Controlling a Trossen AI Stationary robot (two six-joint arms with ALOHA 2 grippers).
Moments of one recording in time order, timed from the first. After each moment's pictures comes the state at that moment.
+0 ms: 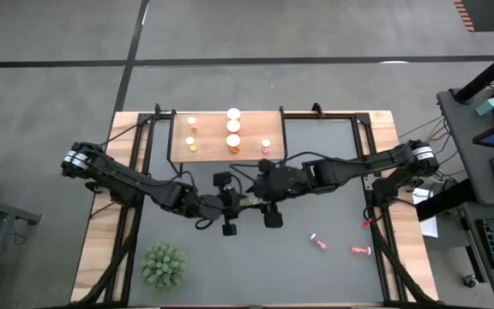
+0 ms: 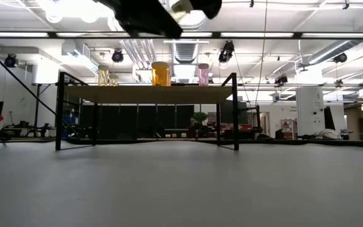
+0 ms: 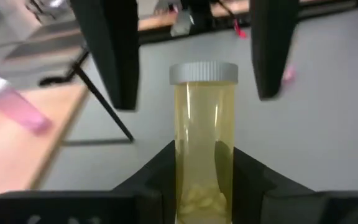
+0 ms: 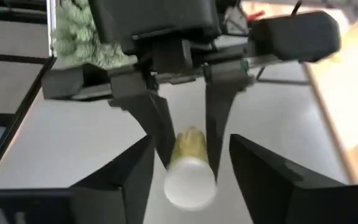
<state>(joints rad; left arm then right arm) -0.32 1.47 1.02 -0.06 -0.52 -0.05 0.17 1.61 1.43 -0.41 0.05 0.01</state>
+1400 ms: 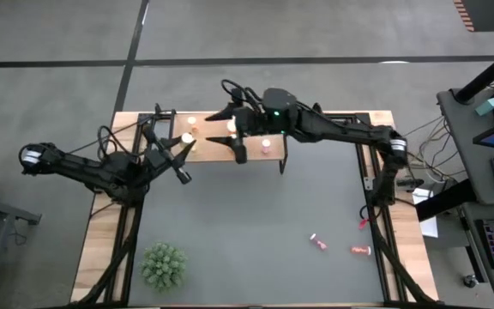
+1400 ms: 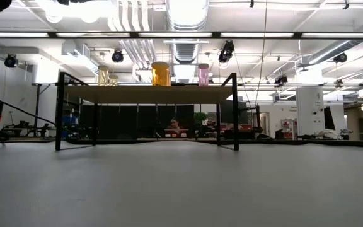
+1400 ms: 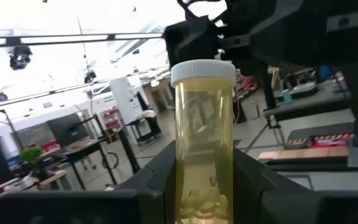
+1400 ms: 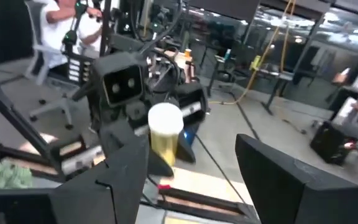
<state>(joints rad) -0.19 0.73 0.51 0.62 -0.79 0.61 -0.19 1.86 1.86 -0.01 -0.29 -0.28</state>
